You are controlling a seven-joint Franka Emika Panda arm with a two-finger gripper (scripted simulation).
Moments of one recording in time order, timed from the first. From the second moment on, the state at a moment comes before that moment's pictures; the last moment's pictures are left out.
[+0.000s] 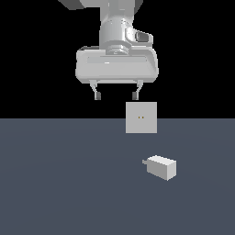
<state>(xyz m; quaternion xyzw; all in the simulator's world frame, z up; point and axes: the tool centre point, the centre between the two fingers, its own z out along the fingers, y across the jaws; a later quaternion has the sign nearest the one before) -0.004 0.003 0.154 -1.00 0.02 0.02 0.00</state>
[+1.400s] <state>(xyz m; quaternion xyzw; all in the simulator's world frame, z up) -0.053 -0.026 0.117 -0.99 -0.14 -0.03 0.01</state>
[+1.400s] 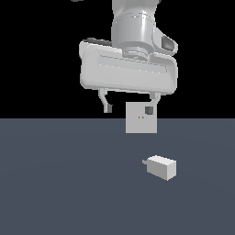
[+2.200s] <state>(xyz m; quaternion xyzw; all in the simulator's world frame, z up) -0.081 -0.059 0.082 -0.96 -0.26 -0.07 0.02</state>
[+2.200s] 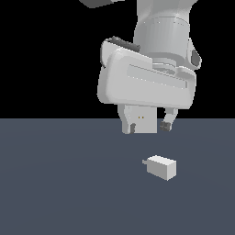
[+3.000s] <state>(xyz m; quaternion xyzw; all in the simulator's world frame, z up) -0.089 -0.079 0.062 -0.94 -0.32 -0.09 0.03</state>
